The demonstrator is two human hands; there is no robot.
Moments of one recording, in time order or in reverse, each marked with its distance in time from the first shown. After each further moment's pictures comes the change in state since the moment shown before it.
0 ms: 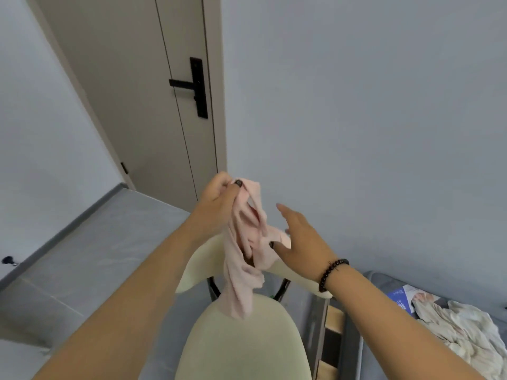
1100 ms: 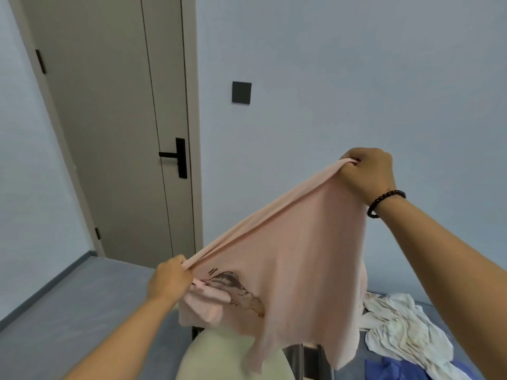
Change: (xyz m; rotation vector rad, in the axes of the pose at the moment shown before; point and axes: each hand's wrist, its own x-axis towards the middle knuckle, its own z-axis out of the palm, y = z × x) left_hand -0.184 -0.048 -0.072 0.789 0.109 -0.098; right_hand -0.226 -0.102 -0.167 -0.084 1.004 0.024
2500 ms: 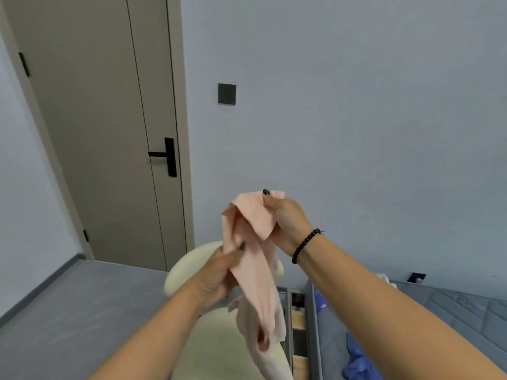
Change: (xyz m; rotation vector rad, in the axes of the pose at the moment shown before) left_hand -0.131 0.093 -0.054 -1.465 -0.799 0.126; right_hand -0.136 -0.084 0.041 1.241 -0.450 0.696
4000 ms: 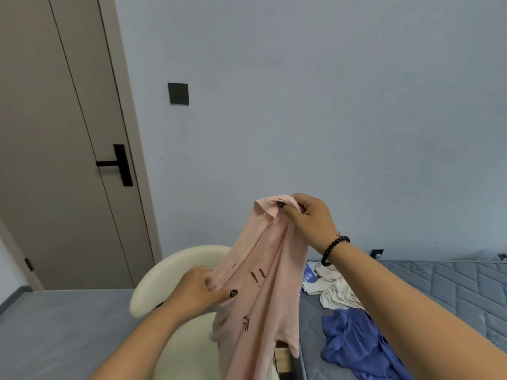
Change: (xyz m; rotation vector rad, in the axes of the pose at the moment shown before) left_hand 0.032 -0.032 -0.033 1.263 0.035 0.035; right_hand -0.019 -0.027 -0.111 -0.948 0.297 -0.532
